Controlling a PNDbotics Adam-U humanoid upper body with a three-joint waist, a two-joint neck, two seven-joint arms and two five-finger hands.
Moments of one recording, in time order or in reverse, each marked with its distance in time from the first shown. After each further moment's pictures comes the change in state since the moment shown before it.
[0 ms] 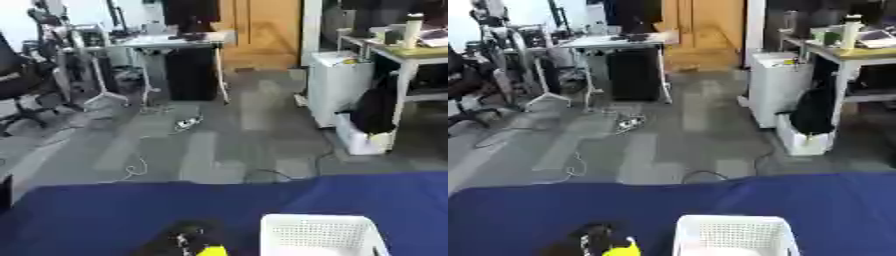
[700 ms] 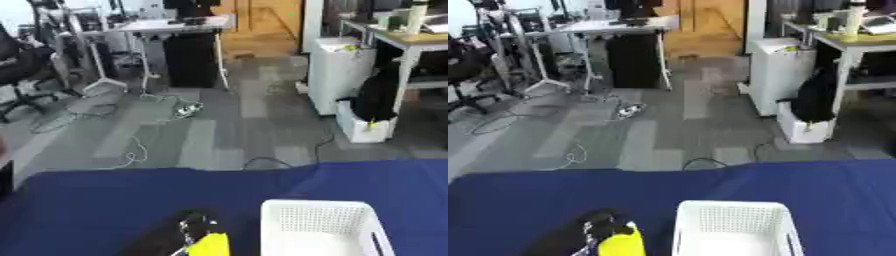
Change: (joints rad) left arm 0.000 0.000 0.000 0.015 0.049 -0.006 0.010; right arm 0.001 0.000 0.000 0.000 0.000 0.001 0.006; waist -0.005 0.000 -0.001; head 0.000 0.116
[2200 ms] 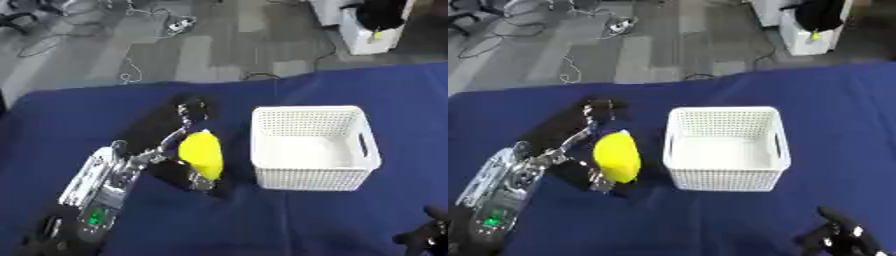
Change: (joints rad) left arm -0.136 0.107 -0.019 0.162 0.038 -0.124 0.184; right arm -0.004 -0.018 -0.001 0.000 0.003 0.024 0.005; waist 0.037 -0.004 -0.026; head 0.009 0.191
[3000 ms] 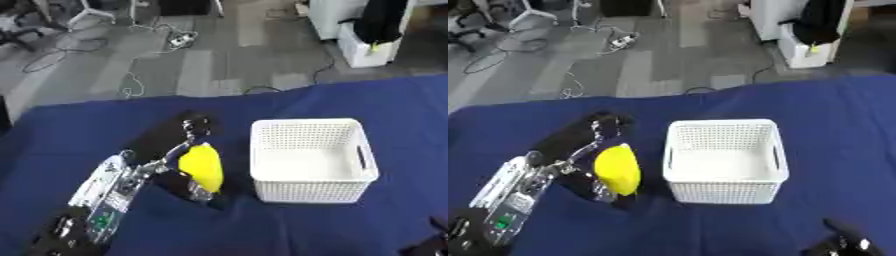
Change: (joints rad) left arm -0.020 0.017 -0.013 0.141 -0.009 -0.057 0.013; right arm -0.006 -0.001 -0.005 0.000 0.005 0.025 0.000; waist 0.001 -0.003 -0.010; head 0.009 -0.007
